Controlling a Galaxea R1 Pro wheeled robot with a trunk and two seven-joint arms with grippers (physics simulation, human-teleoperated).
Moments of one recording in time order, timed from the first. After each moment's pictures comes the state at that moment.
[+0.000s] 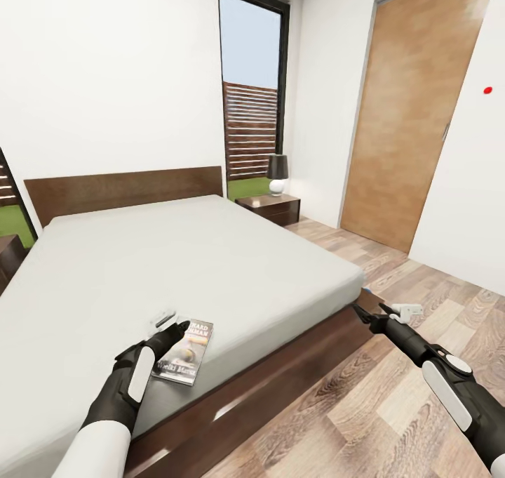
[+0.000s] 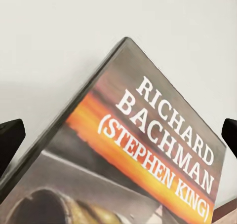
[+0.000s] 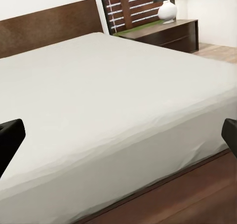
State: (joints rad) left arm -0.58 -0.11 0.35 -0.90 0.28 0.44 0.00; right arm -0.48 -0.40 0.10 -0.98 -0.59 0.00 0.39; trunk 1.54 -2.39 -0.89
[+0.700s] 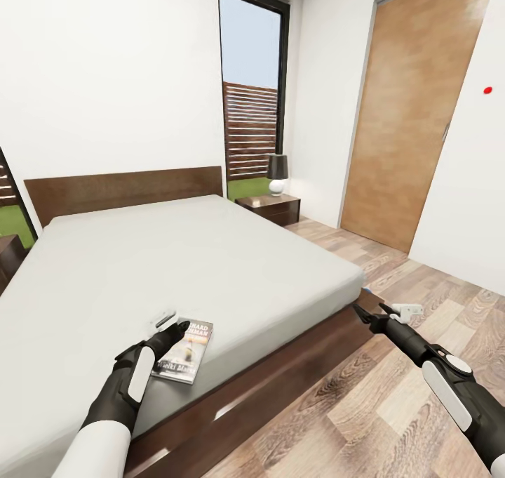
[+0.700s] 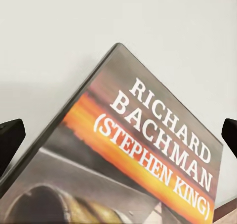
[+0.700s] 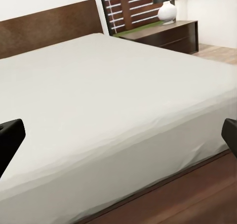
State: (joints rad) left arm -0.58 -0.11 0.35 -0.90 0.28 0.44 0.00; right arm -0.48 -0.40 0.10 -0.98 -0.59 -0.01 0.39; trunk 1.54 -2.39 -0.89
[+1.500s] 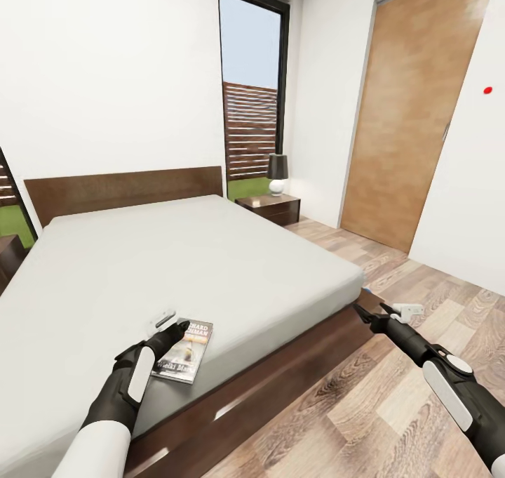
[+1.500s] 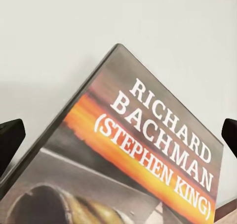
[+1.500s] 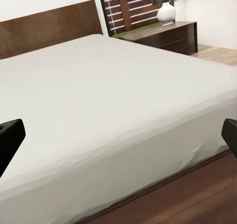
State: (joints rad) left arm -0.58 -0.11 0.35 -0.90 0.28 0.44 0.00; right arm -0.48 -0.40 0.10 -0.98 -0.59 -0.01 0.39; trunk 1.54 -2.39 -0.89
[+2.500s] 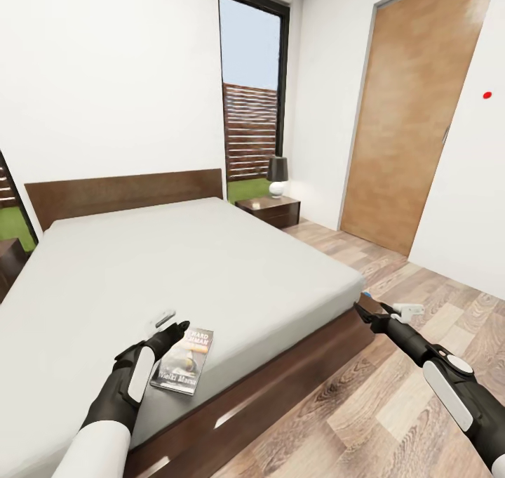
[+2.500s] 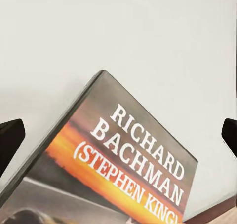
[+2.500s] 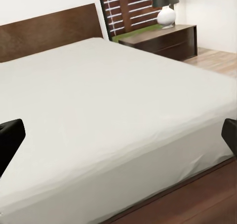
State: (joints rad) left arm -0.58 -0.11 0.35 -0.90 0.28 0.44 0.00; right arm -0.48 -0.40 0.10 -0.98 -0.59 -0.01 0.39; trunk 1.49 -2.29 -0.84
